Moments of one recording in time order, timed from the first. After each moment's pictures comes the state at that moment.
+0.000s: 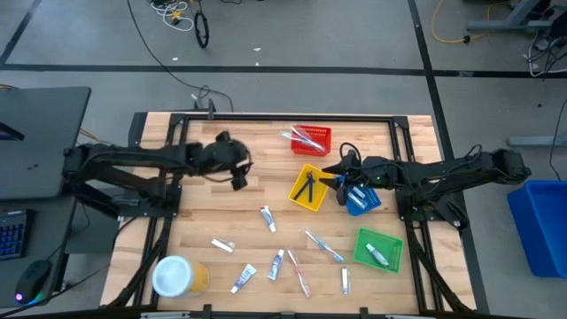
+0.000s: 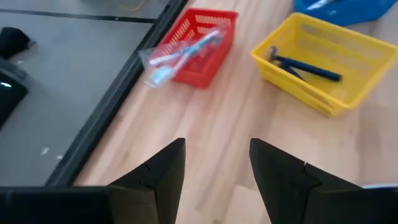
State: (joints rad) left arm 0.10 1.14 0.82 -0.35 -0.40 -0.01; right arm -0.01 1.05 0.52 0.16 0.20 0.29
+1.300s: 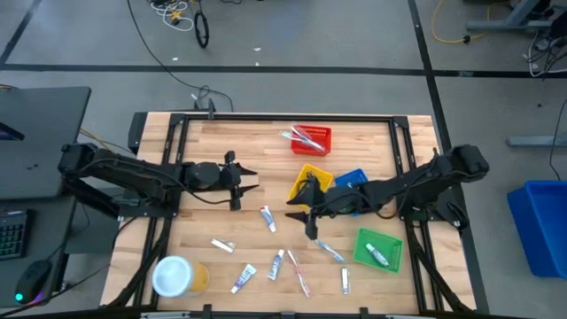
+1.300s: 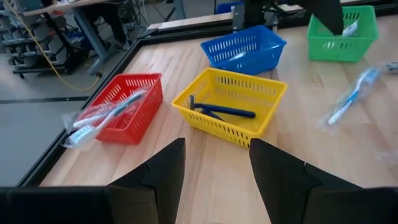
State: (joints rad) left arm -0.05 1.08 0.50 0.21 -0.30 0.09; right arm 0.25 1.54 0.91 0.23 0.25 0.28
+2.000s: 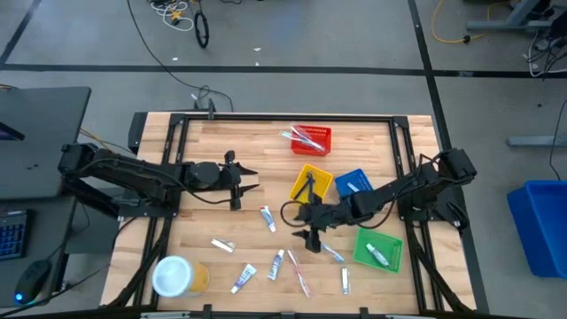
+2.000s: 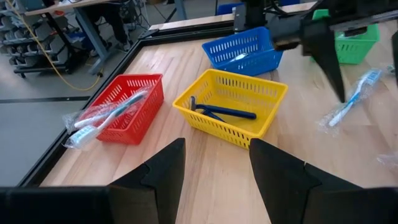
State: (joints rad) left arm -0.05 1.08 0.50 0.22 -0.30 0.09; right arm 0.31 1.66 0.95 -0.01 0.14 0.41
